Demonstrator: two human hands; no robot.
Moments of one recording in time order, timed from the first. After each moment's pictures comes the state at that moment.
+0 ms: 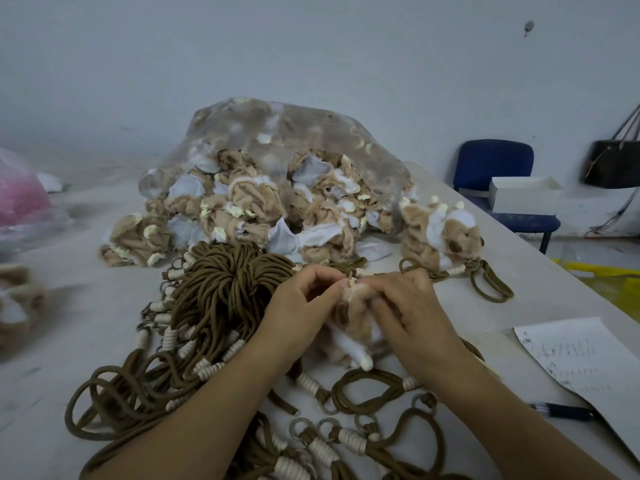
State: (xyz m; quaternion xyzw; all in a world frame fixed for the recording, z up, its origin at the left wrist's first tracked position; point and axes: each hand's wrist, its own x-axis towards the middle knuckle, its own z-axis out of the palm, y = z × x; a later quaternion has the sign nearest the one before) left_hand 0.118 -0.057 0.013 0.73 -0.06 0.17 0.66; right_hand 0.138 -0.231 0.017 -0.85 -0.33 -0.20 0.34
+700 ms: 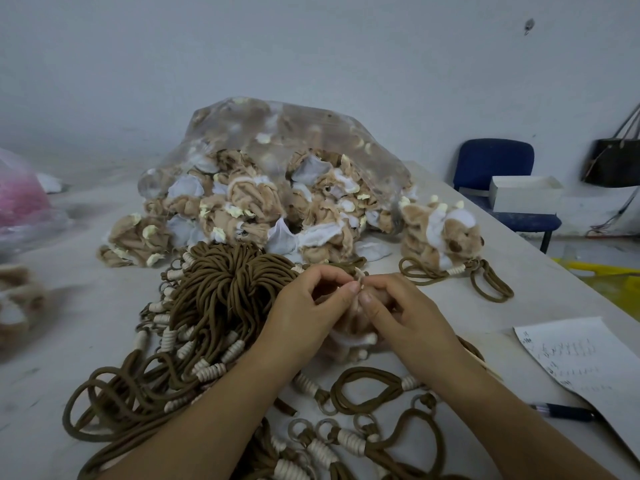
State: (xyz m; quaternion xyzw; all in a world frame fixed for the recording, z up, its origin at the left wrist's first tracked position) left_hand 0.112 -0.063 0.016 0.75 -0.08 0.18 0.64; right_hand 0.141 -0.228 0.014 -0.82 -0.29 -0.10 0.48
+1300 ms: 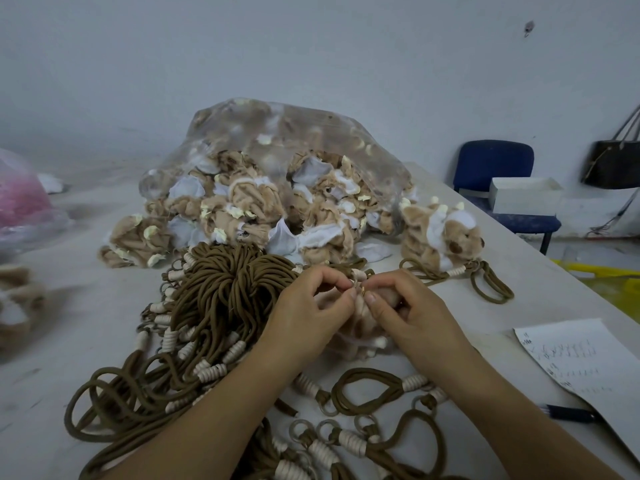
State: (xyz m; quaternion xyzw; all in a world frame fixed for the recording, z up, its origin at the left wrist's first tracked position) left_hand 0.112 -0.062 0.016 0.80 -0.07 0.21 0.56; right_hand 0.139 -0.232 0.021 -0.81 -0.28 -0.12 0.49
